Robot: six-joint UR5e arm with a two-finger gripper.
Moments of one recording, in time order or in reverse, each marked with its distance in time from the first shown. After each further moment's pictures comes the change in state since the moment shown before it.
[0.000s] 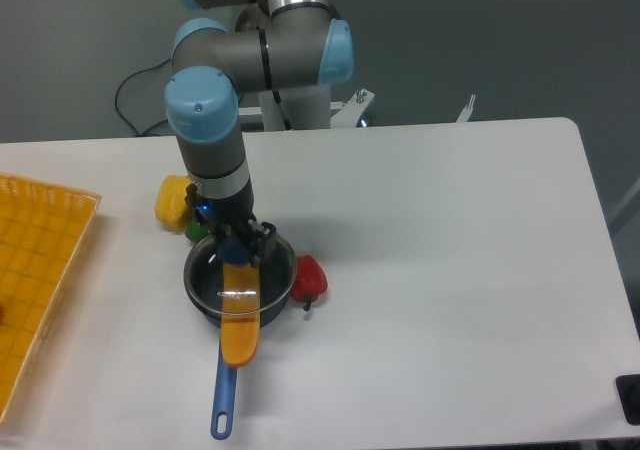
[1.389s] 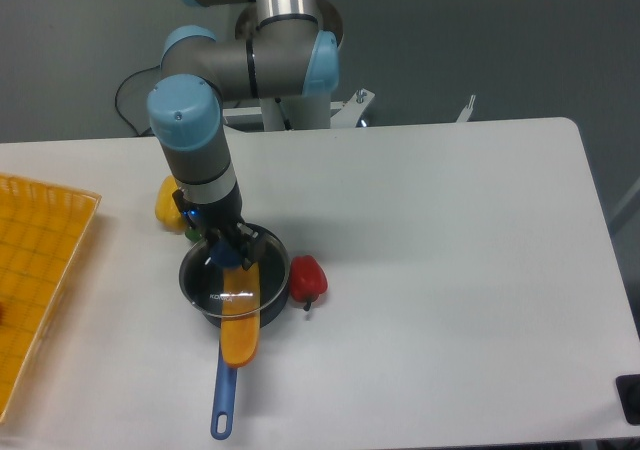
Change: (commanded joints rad) arm -0.037 -0.018 -0.011 0.035 0.034 -0.011
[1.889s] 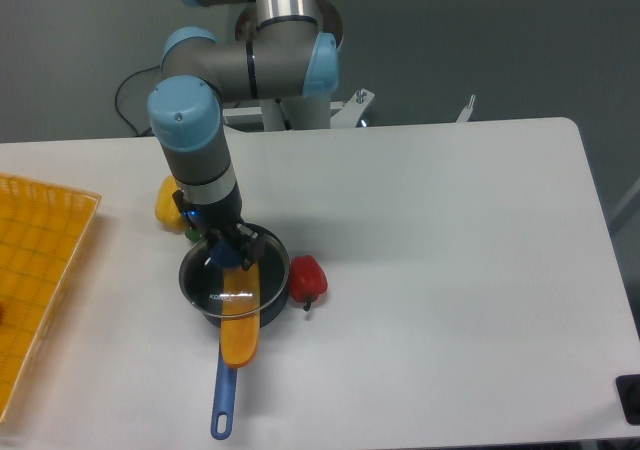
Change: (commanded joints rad) arm -0.002 -0.002 -0.006 0.003 0.000 0.009
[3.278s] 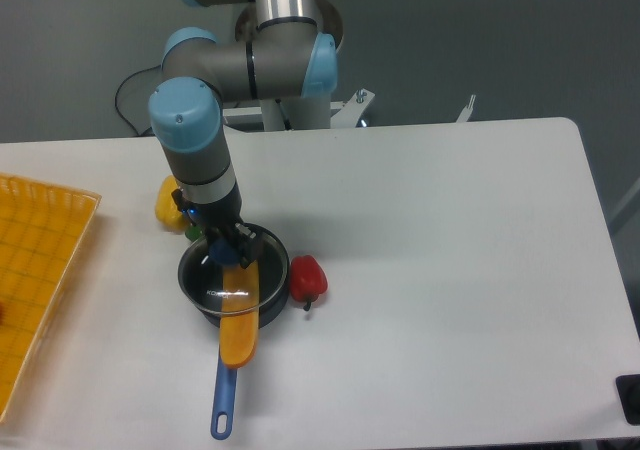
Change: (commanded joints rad) arm -0.005 0.003 -0.018 0.000 -0.002 0.048
